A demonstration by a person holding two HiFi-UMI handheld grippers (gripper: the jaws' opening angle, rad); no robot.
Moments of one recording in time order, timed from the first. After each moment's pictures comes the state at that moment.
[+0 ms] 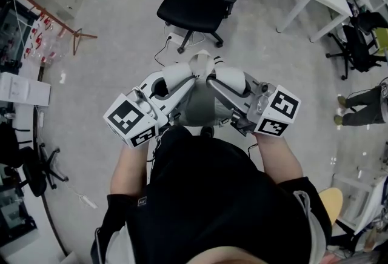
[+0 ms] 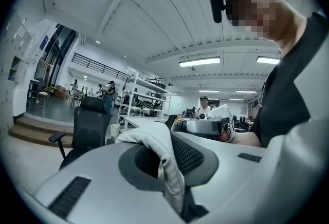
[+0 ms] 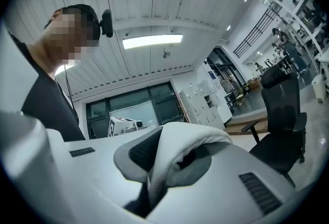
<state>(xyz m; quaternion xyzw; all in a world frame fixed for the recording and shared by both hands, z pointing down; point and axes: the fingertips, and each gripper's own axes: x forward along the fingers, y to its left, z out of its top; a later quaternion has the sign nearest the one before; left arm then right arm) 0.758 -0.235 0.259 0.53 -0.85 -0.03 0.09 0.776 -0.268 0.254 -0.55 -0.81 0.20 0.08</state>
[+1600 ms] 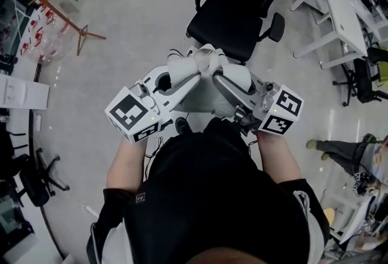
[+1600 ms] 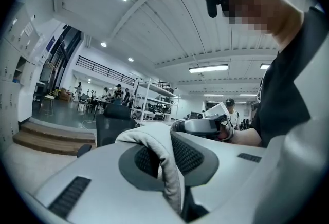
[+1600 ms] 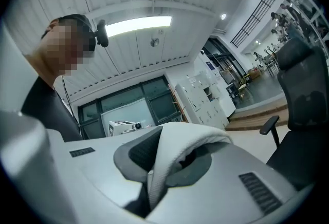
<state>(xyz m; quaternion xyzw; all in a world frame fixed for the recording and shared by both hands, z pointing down) 0.511 0.004 0.267 0.52 -0.85 -0.04 0.07 0.523 -0.033 0.263 -0.55 -0.79 0.23 0.11</state>
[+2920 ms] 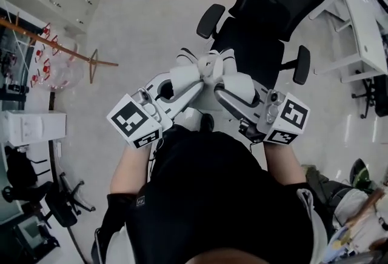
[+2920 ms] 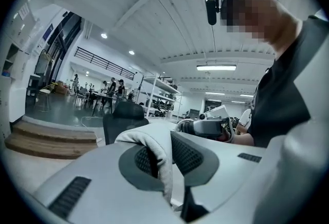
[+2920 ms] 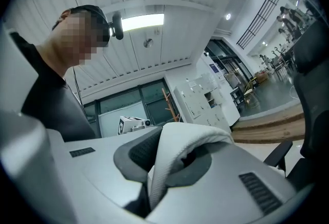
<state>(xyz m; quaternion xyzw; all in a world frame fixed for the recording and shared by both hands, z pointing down) 0.226 0.059 0.287 0.54 -0.83 -0.04 0.11 0.256 0.028 0.279 -0.58 -0.78 0.21 0.09</state>
